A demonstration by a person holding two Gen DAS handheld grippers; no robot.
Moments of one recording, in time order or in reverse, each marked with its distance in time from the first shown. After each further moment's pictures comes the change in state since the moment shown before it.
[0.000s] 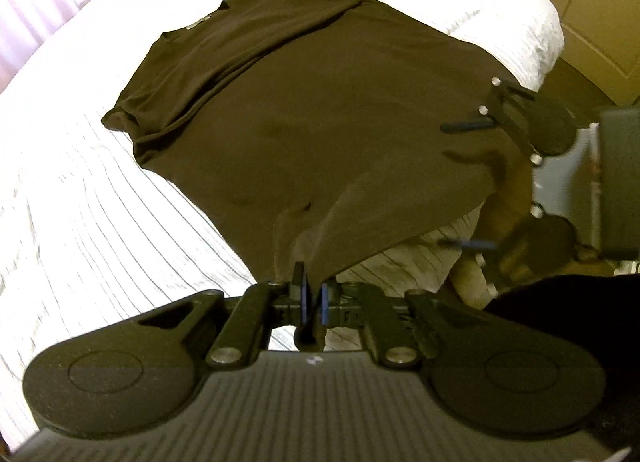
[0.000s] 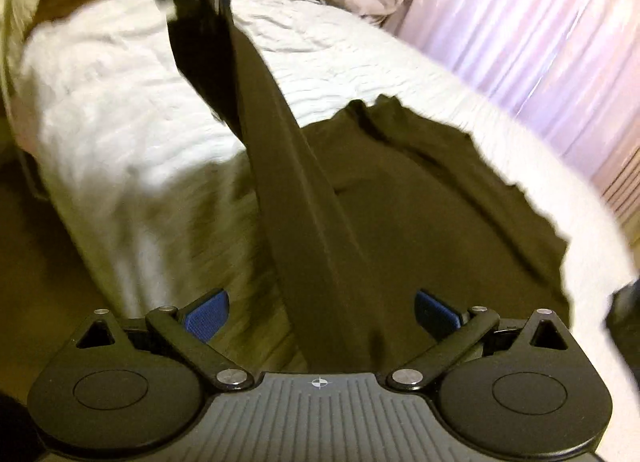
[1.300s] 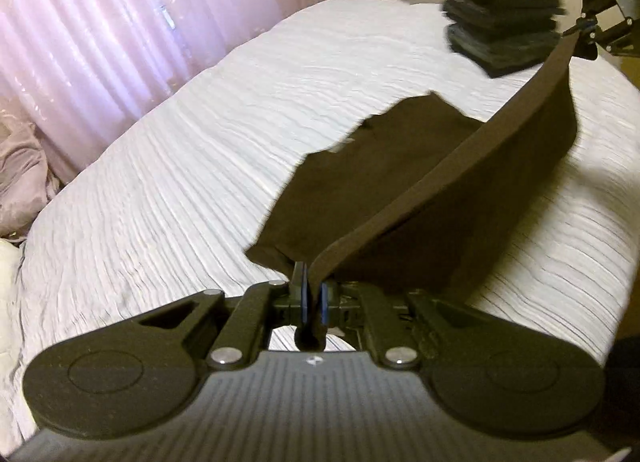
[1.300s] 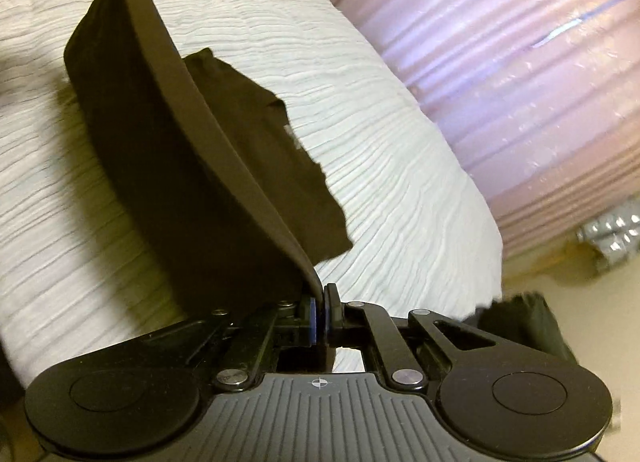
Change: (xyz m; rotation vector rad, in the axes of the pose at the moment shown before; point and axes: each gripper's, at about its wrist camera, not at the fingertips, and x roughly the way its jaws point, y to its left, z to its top) left arm -0.022 0.163 0.126 -0.045 -0.241 0.249; right arm -0.047 -0.317 0.066 -0.223 0.192 -0.160
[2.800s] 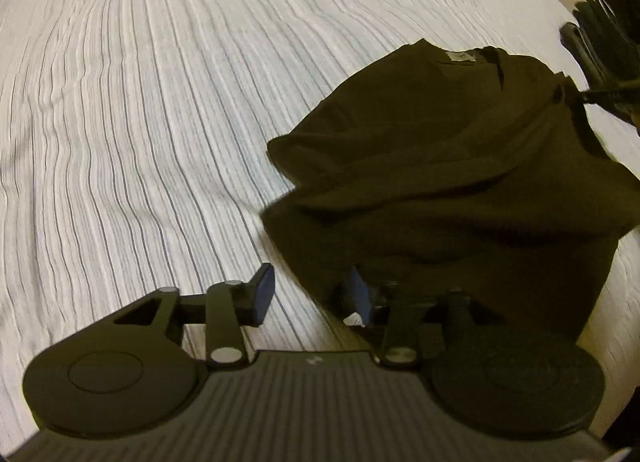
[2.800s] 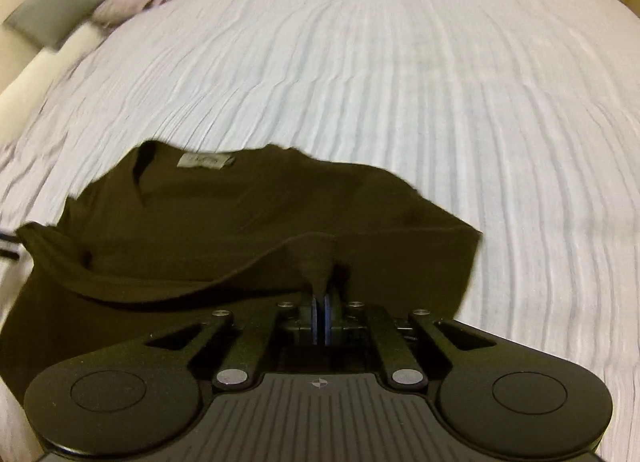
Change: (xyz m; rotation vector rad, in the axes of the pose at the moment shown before) left arm 0.241 0.124 -0.056 -0.434 0.312 -0.220; right arm 0.338 -0.143 0.002 0.941 0.097 0.494
